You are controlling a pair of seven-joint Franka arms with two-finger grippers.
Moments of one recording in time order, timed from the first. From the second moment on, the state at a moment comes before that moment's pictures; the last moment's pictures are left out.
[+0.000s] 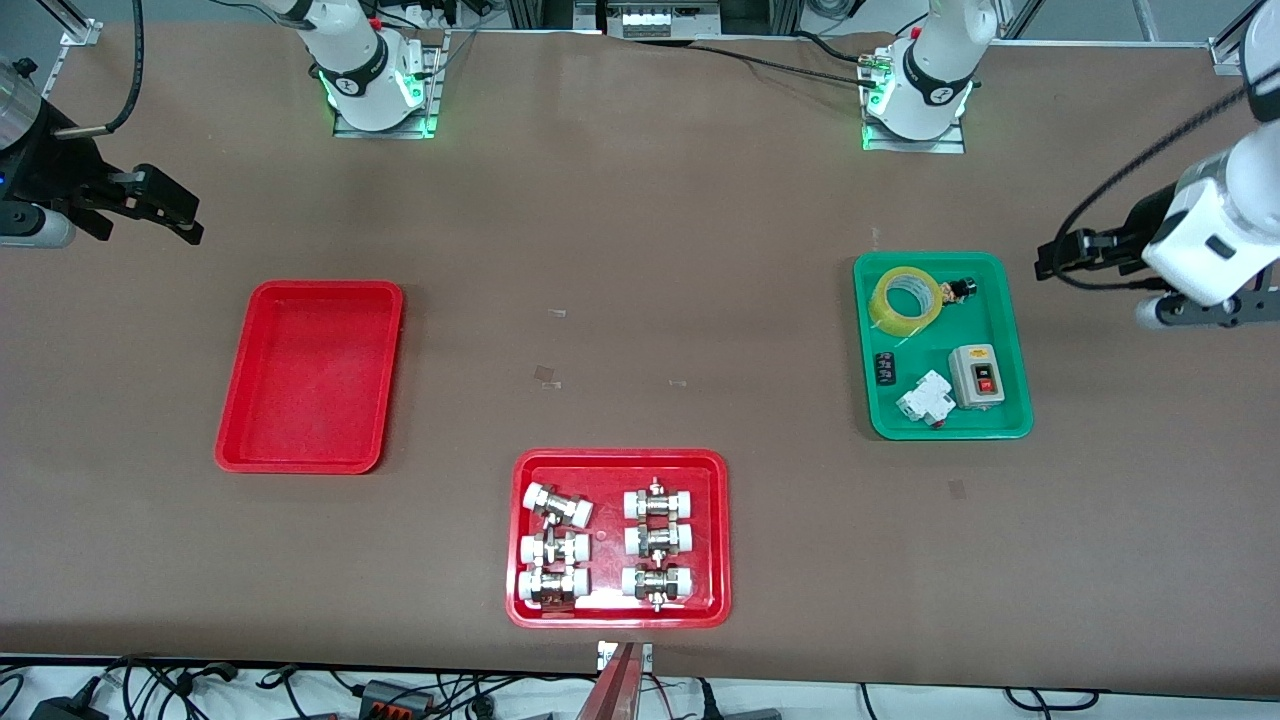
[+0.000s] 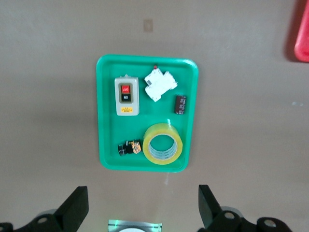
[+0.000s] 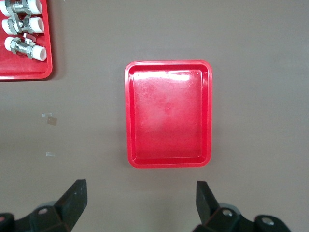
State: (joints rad) left arm 0.09 0.17 -0.14 -1.51 -0.02 1.46 -0.15; right arm 0.09 -0.02 0.00 -1.59 -0.02 1.59 0.12
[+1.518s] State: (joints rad) left arm 0.09 0.22 -0.15 -2.38 0.00 2.32 -0.17; right arm 0.09 -0.02 0.00 -1.59 -0.02 1.59 0.12
